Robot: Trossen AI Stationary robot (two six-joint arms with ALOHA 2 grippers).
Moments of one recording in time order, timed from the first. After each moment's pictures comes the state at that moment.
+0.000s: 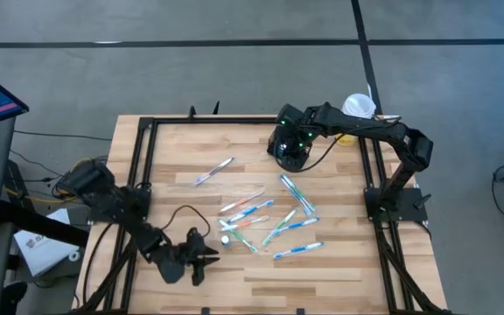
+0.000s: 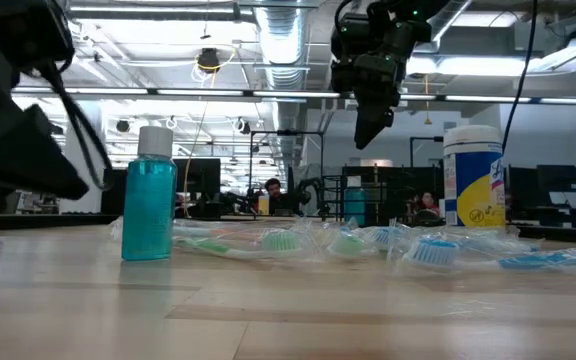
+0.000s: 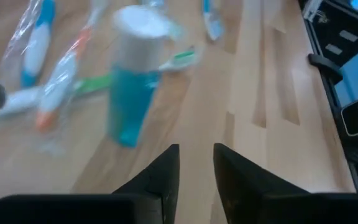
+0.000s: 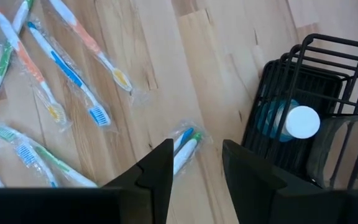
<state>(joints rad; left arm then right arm) -0.82 1.70 0.60 0.36 -0.75 -0.93 -0.41 1.70 1.44 -0.96 -0.18 -0.10</state>
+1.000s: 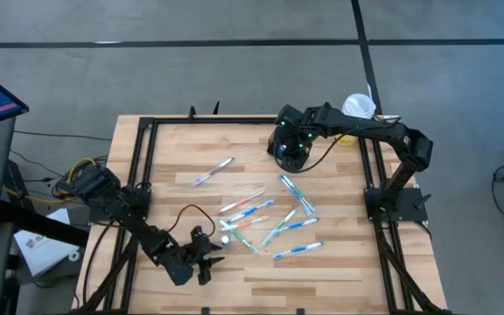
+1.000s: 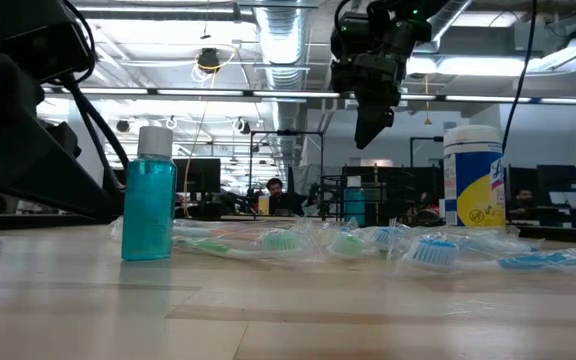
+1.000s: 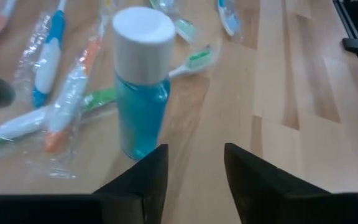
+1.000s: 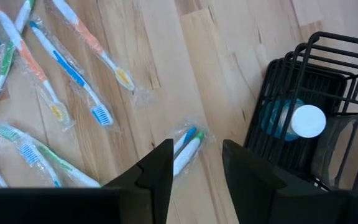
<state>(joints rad) -0.80 1.75 0.63 0.31 -0.77 -0.87 -0.40 1.70 1.44 -0.96 -0.18 -0.10</state>
